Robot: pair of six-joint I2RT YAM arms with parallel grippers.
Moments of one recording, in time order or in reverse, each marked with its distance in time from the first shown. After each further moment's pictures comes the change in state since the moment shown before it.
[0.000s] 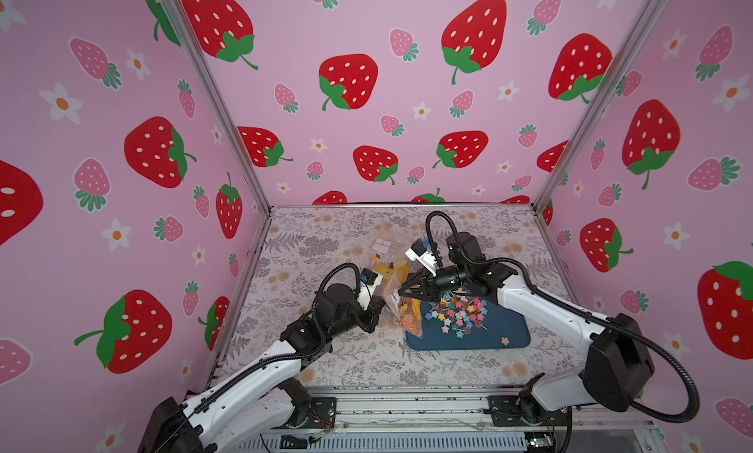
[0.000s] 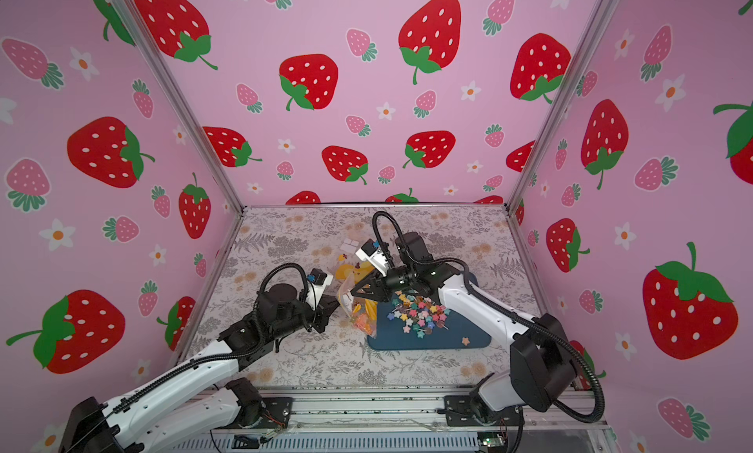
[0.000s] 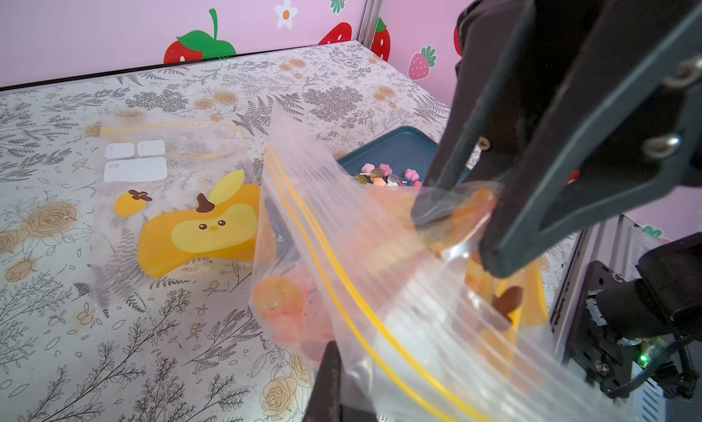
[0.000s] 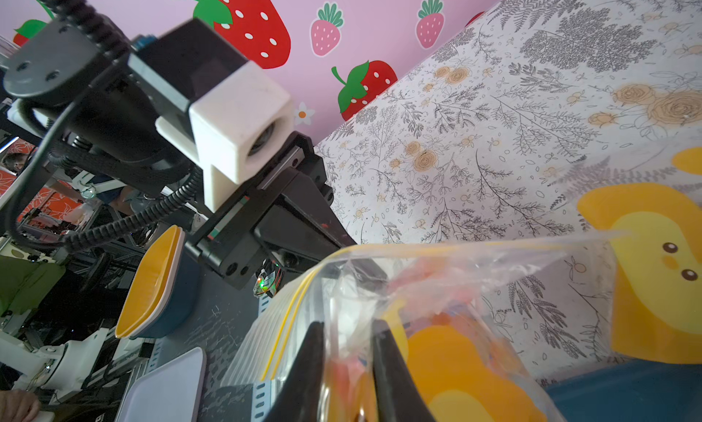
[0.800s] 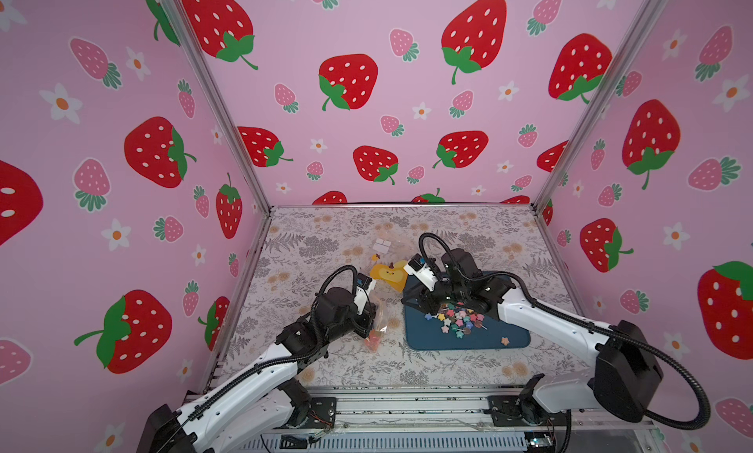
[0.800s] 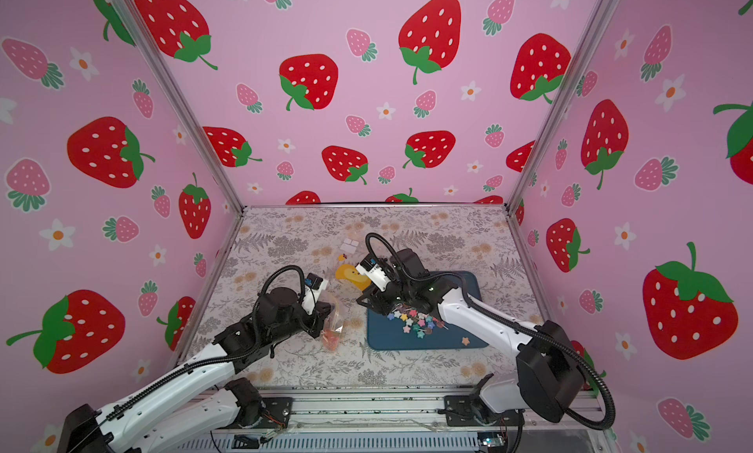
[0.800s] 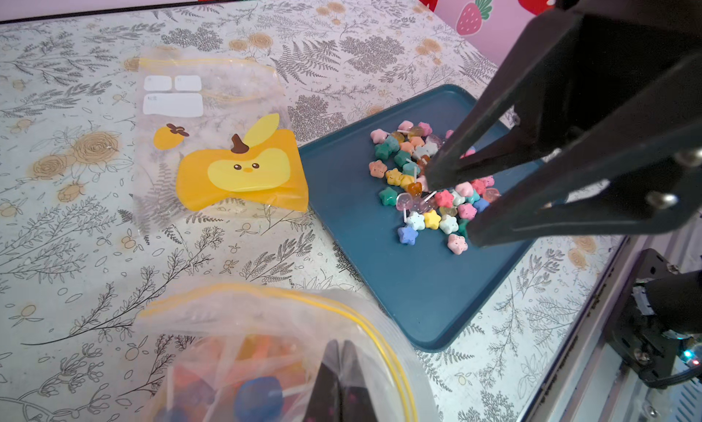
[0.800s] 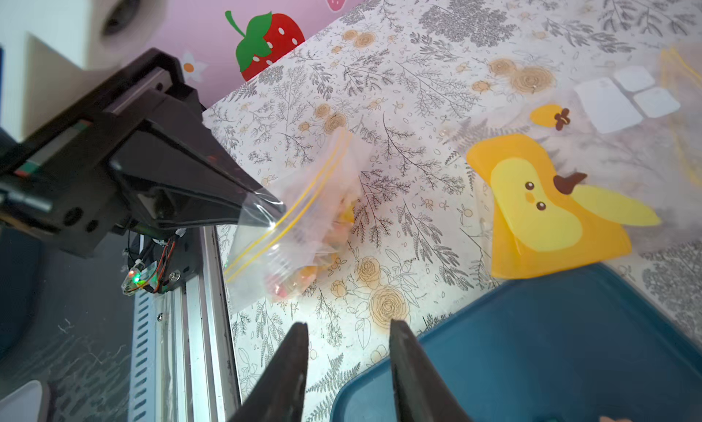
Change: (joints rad) left arm 0.000 -0.028 0.000 -0.158 -0.079 -0.029; right arm 0.097 -0.045 -0.119 0.023 0.388 -0.129
